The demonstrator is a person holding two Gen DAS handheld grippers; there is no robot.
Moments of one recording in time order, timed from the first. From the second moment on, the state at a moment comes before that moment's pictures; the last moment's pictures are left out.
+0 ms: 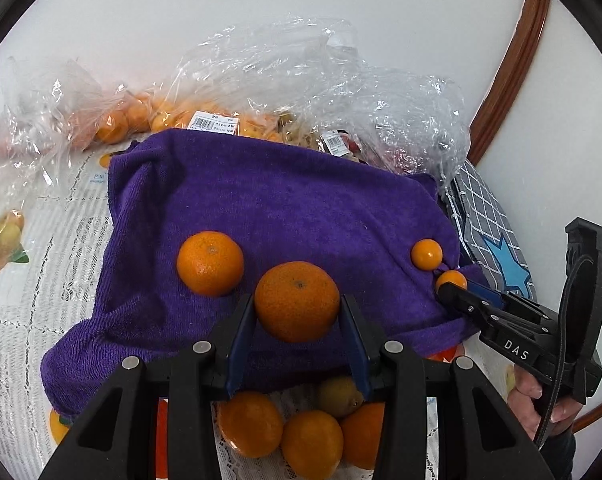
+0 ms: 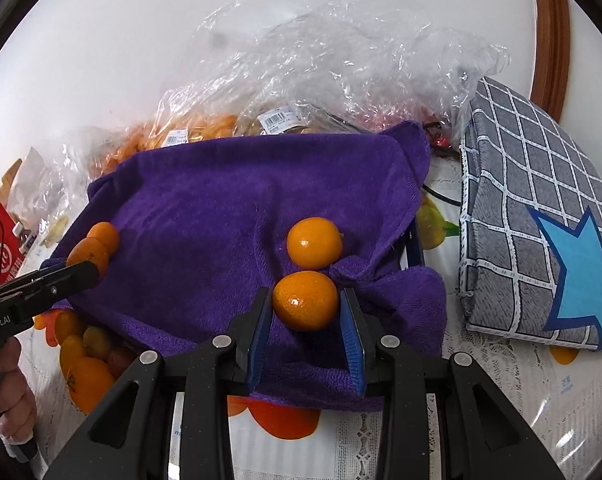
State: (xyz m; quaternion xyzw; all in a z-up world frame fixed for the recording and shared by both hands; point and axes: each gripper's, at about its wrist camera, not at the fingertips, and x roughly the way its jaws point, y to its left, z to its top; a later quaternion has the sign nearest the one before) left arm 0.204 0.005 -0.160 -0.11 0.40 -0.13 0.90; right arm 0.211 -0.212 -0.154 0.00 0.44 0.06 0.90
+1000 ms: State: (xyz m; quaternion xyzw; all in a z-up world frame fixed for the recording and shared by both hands) left arm 0.200 0.005 -0.160 -0.10 0.38 -0.12 0.91; right arm 0.191 -0.217 -0.140 0.02 0.40 0.03 0.91
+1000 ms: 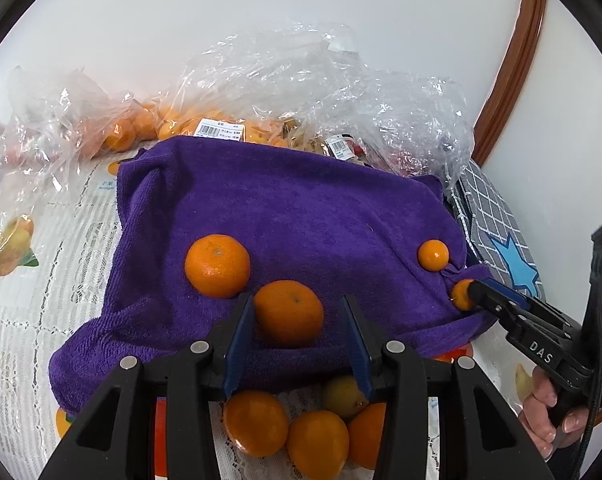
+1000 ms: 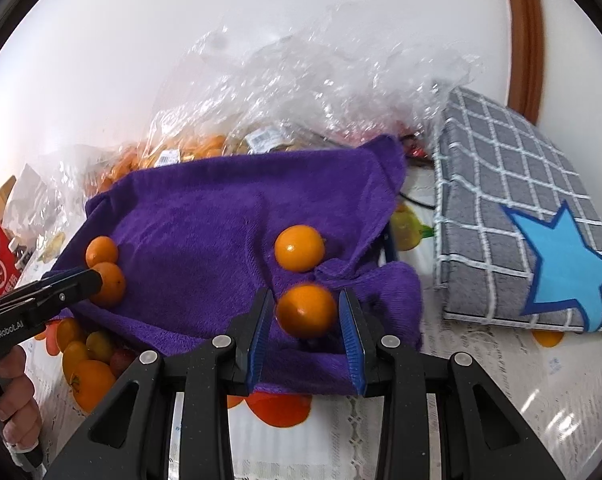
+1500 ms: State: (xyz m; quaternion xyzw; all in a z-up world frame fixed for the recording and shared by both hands) left arm 0.172 0.026 -0.140 -0.12 0.34 -0.12 0.93; right arm 0.139 -0.187 -0.121 0.02 0.41 0.05 0.91
